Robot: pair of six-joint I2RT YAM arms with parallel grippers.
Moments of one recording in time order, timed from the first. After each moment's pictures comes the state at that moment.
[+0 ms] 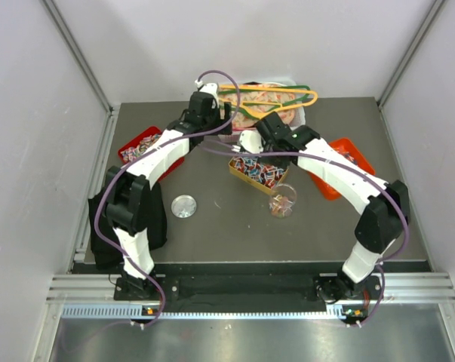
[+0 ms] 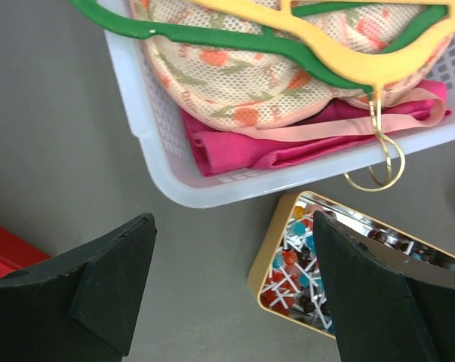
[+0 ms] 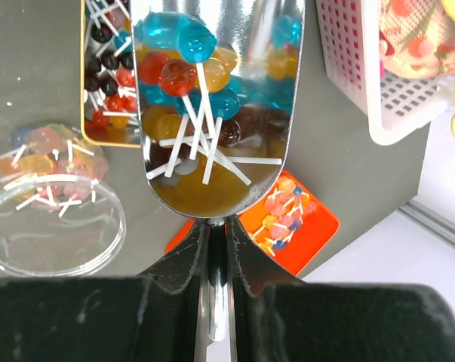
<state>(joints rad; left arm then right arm) -0.43 1.89 1.61 -0.25 -0.09 -0.28 0.67 1.68 1.58 -0.92 0.25 -0.71</state>
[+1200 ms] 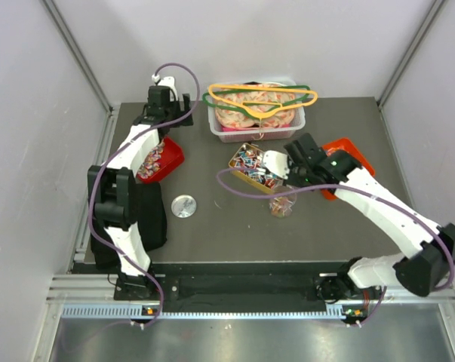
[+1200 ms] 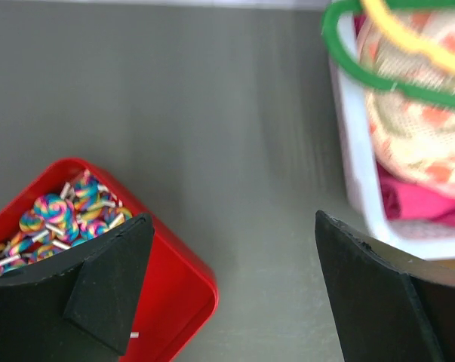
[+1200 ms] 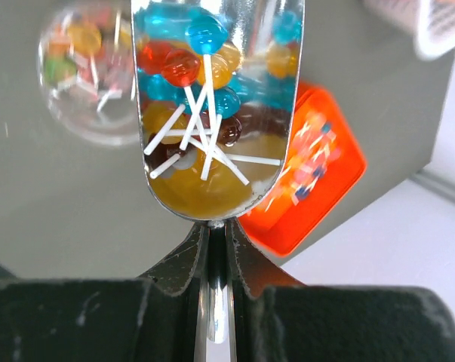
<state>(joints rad) -0.16 1.89 1.60 -0.24 -0.05 -0.18 0.68 1.33 1.31 -1.00 0.24 -0.74</state>
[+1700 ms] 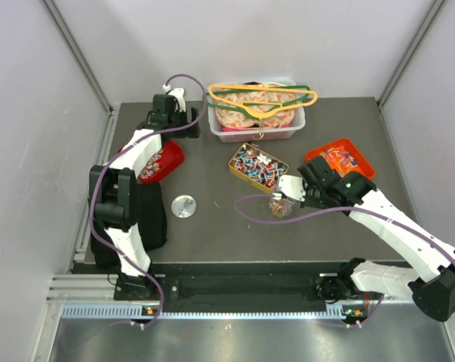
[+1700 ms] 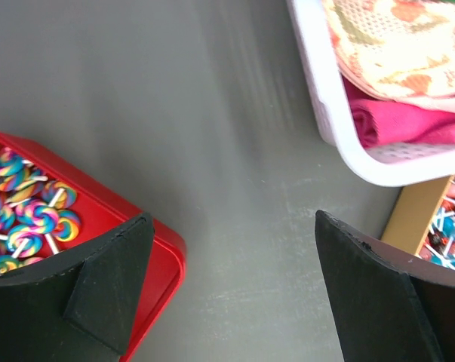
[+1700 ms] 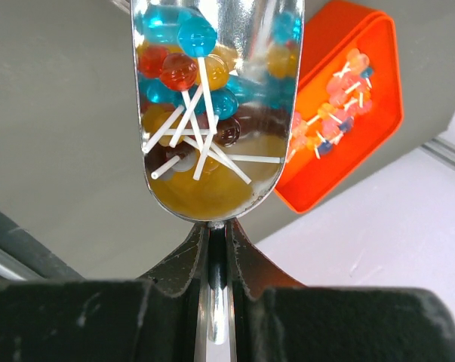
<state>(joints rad) -0.17 1.88 1.51 -0.27 0.10 -0.12 0.66 1.11 1.05 -1.06 0.30 -0.81</state>
